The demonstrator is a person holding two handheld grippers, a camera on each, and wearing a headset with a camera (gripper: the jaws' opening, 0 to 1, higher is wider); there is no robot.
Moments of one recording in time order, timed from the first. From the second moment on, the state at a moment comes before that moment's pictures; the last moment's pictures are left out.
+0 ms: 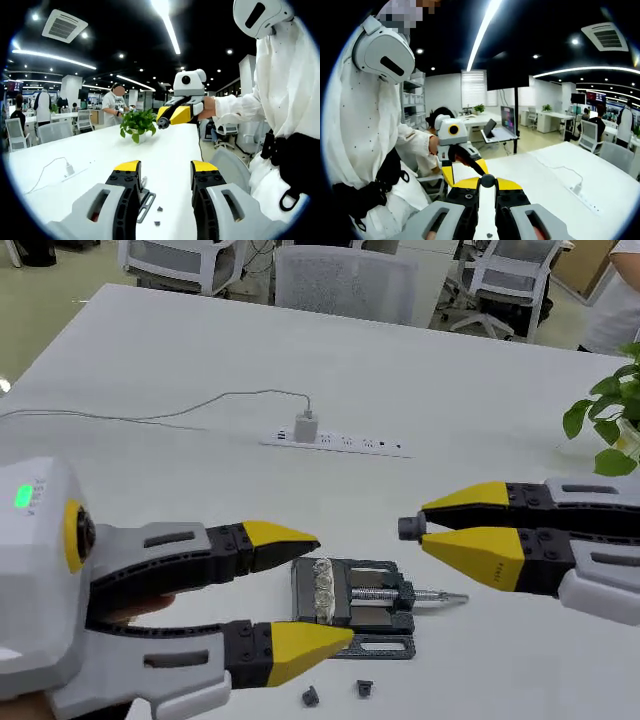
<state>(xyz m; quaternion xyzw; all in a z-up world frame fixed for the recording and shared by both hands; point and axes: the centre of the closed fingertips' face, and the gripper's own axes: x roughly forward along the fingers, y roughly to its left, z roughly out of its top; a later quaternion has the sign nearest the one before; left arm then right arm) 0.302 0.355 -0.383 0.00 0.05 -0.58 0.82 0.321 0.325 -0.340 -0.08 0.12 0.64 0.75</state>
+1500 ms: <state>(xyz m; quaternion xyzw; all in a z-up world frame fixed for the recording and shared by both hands) 0.338 0.374 -0.505 0.05 0.13 -0.54 0.83 0.449 0.336 -0.547 -0.43 0.33 0.63 0.56</state>
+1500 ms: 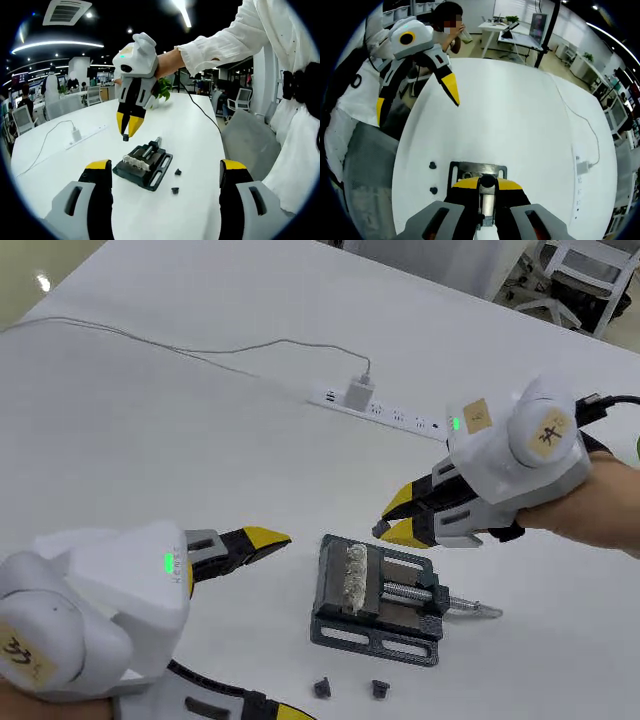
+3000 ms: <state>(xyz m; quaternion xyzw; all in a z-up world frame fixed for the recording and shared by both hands) 0.344 0.380 -0.522 0.02 0.13 -0.51 0.85 0.457 0.336 -0.593 -0.49 0.37 0.61 0.50</state>
